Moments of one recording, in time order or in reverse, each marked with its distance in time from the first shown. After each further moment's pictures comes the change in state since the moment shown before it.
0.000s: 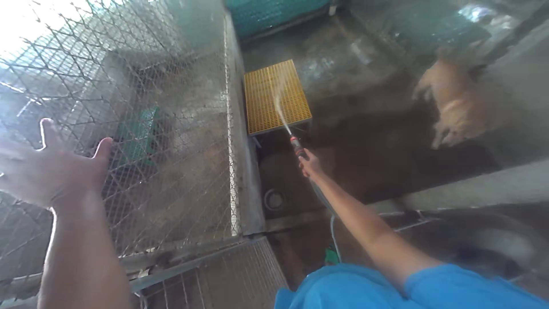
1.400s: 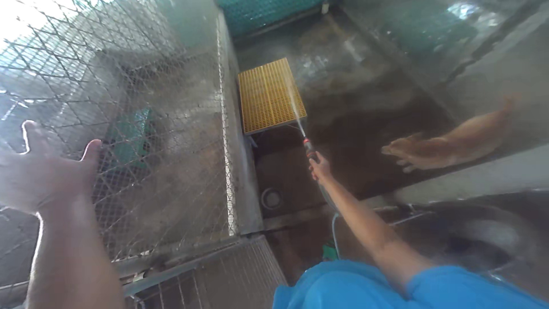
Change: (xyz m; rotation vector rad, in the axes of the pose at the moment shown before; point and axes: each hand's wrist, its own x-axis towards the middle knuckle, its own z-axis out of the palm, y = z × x) left_hand -0.006 0.003 -0.002 -0.023 -0.040 -0.009; right_hand -0.009 0.031 -0.038 0.046 0.137 0.036
